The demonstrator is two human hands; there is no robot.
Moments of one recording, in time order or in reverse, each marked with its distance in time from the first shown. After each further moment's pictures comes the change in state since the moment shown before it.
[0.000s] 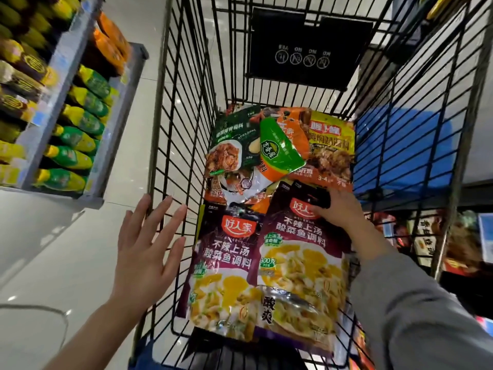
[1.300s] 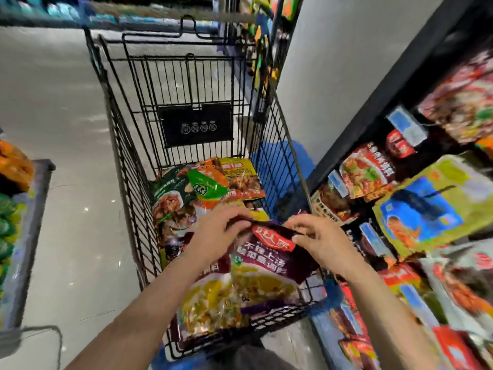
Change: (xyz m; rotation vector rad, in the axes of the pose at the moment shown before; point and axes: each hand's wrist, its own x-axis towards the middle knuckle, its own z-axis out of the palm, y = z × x) left_hand 0.041 0.132 -0.045 -0.680 -0.357 0.354; right_hand -0.364 -0.051 -0.077 0.695 0.438 -0.045
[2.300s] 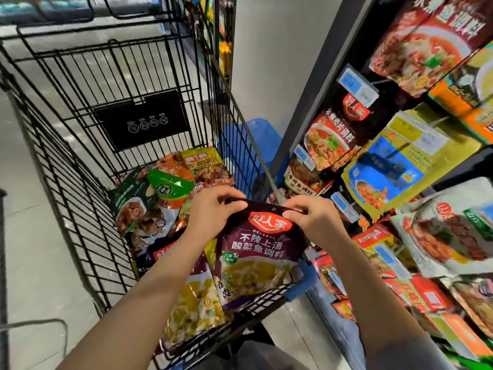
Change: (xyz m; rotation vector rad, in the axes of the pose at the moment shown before) left_hand 0.060 0.032 0.055 -0.166 -0.048 -0.147; right_hand -0.001 0.060 -0.020 0.136 0.234 0.180
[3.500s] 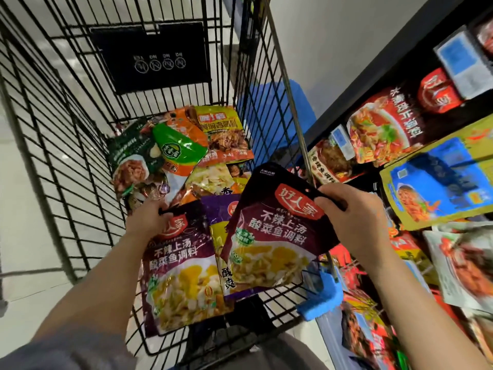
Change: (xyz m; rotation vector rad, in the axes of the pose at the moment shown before) left_hand 0.002 -0.253 -0.042 0.620 -0.200 -0.604; right_hand 0.041 -0.009 0.021 -0.246 0.171 -0.070
